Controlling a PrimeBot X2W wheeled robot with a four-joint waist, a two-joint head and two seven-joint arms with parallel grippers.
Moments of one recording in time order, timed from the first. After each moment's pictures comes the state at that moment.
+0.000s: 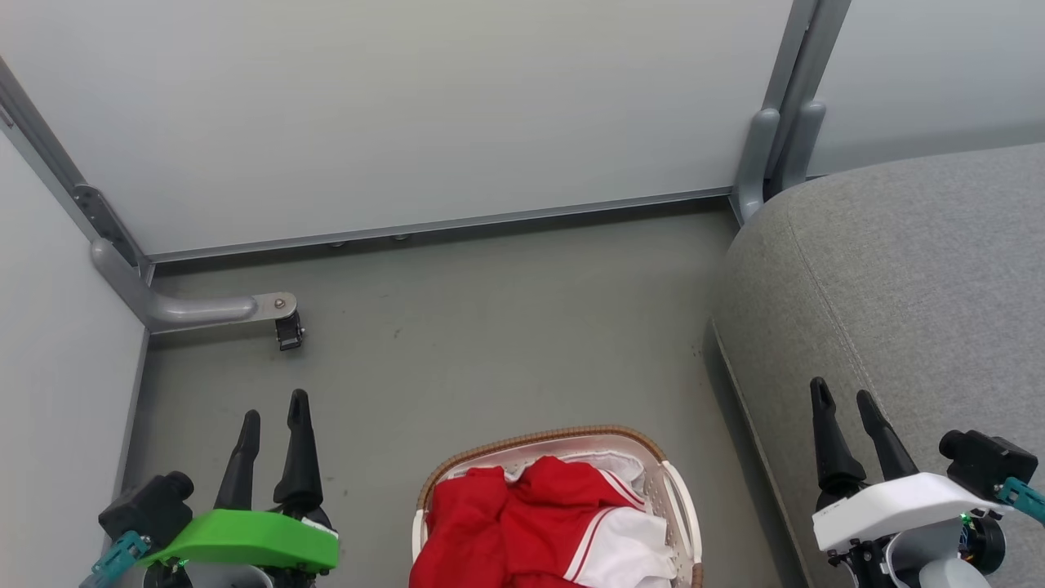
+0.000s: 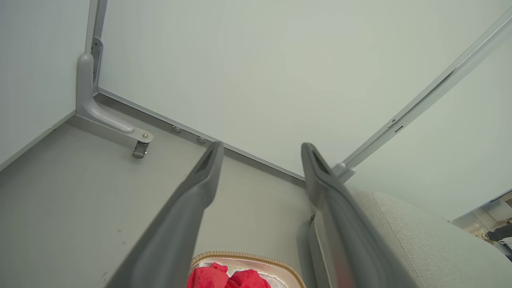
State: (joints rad) left arm -0.01 0.04 -0.06 0.18 -0.68 -0.11 -0.14; right arm -0.03 -0.04 -0.02 0.17 0.58 0.13 -0.14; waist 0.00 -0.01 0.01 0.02
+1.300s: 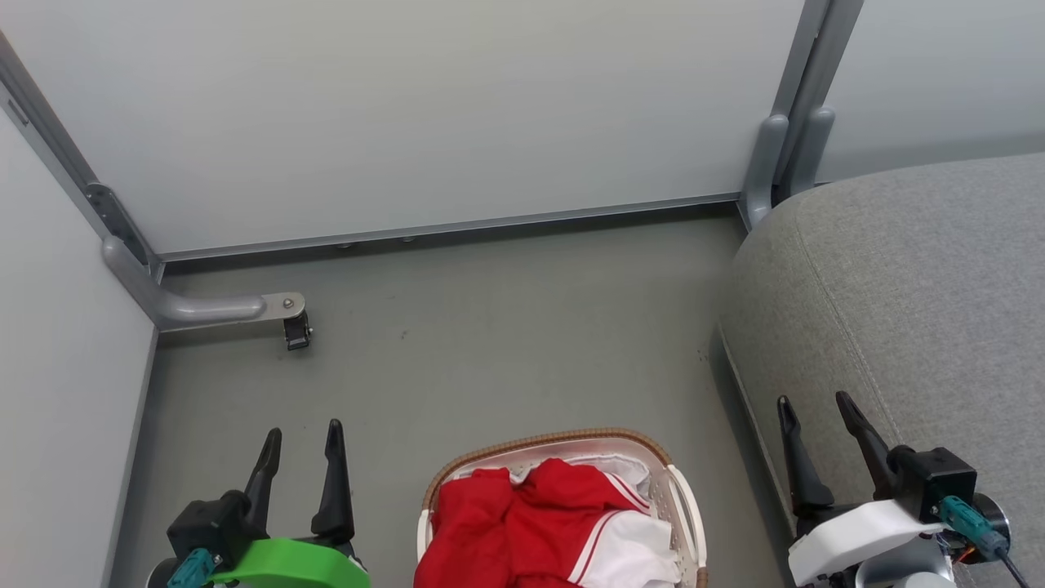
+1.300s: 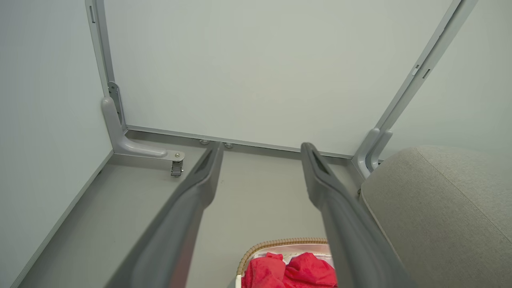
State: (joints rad) left arm 0.02 0.05 -0.11 0.23 -0.35 -0.09 -0.23; right arm 0.00 -0.05 0.02 0.16 0.21 0.13 -0.23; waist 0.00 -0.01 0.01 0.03
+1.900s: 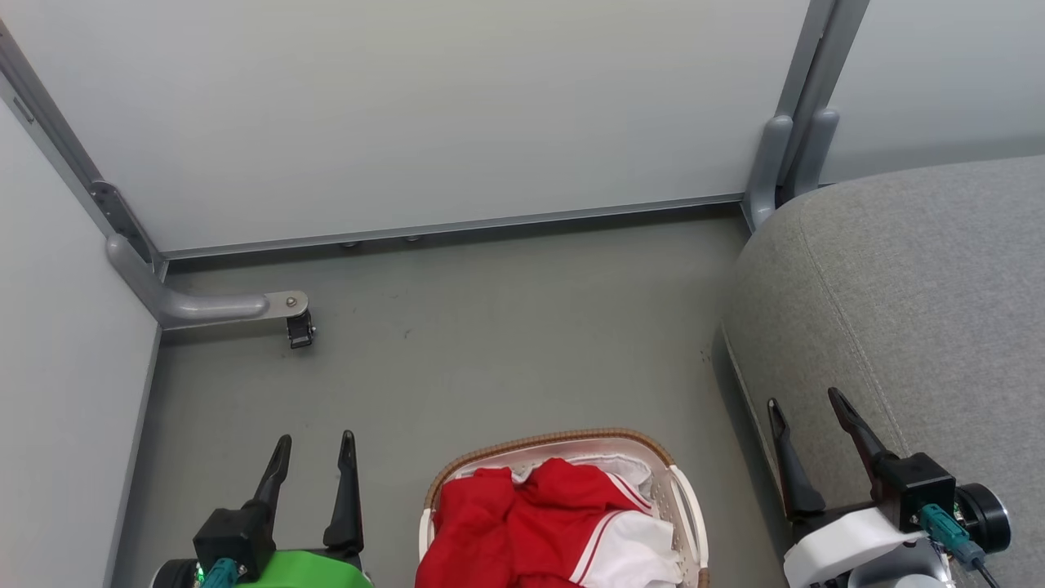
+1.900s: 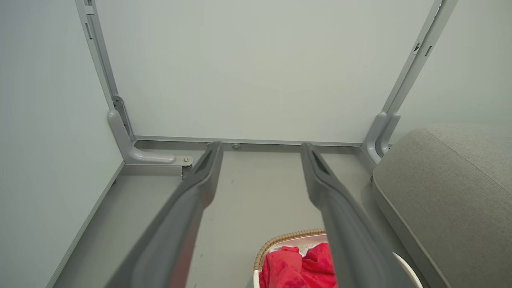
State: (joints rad) left arm 0.03 0.05 -0.12 0.25 -0.24 -0.09 -0.26; right arm 0.01 -0.05 0.03 0.15 0.08 0.13 -0.26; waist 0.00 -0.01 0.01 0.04
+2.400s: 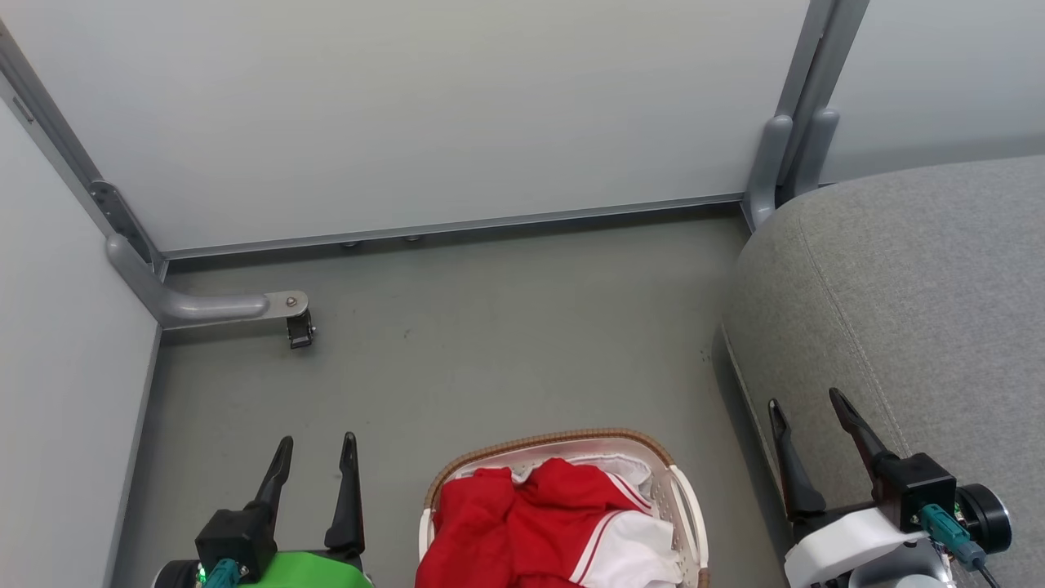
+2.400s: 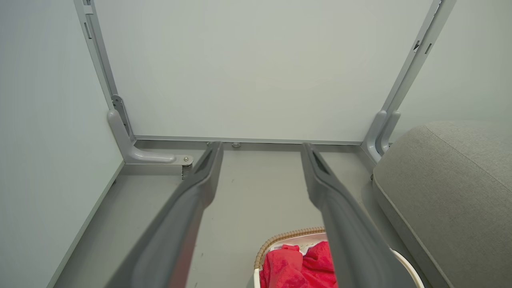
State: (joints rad) left arm 0.03 0.05 -0.13 0.26 -0.24 -0.09 -0.26; right arm 0.01 -0.05 0.03 0.15 0.07 0.13 -0.26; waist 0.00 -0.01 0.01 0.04
